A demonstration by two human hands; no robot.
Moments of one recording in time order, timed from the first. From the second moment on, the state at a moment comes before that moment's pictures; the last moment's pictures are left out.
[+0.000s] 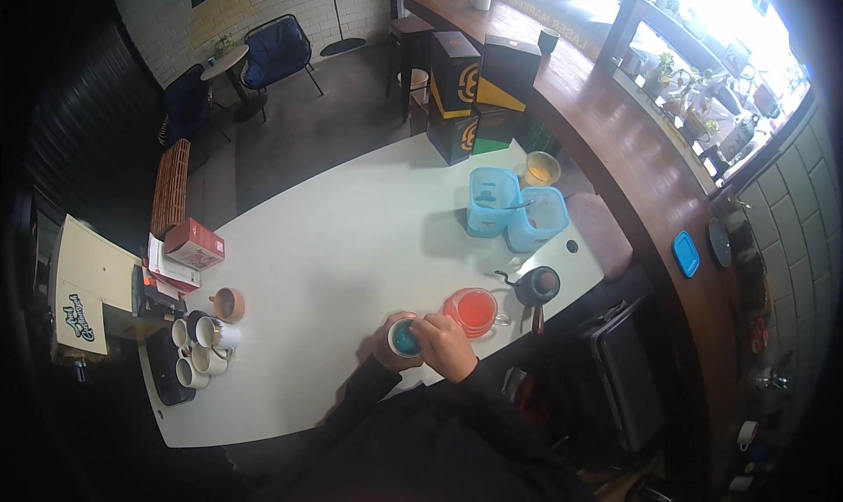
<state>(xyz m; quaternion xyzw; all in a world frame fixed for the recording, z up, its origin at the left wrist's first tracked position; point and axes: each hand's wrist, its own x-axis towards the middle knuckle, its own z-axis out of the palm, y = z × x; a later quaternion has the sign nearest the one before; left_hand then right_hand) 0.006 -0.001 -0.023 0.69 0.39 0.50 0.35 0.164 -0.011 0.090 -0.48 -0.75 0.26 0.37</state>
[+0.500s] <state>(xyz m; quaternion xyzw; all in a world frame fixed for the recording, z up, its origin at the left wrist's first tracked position) 0.008 -0.001 -0.025 0.69 0.39 0.51 0.35 0.166 -0.011 0.090 -0.51 -0.76 0.24 0.34</state>
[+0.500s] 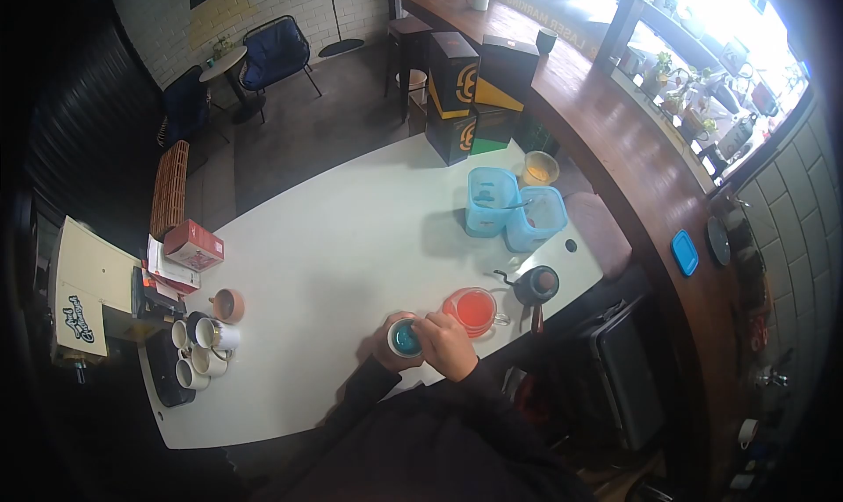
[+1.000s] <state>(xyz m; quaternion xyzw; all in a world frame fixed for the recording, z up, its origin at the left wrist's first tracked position) 0.007 -0.001 -0.027 0.68 0.38 0.51 0.36 0.166 -0.009 0.091 -0.48 -0.76 0.23 0.36</state>
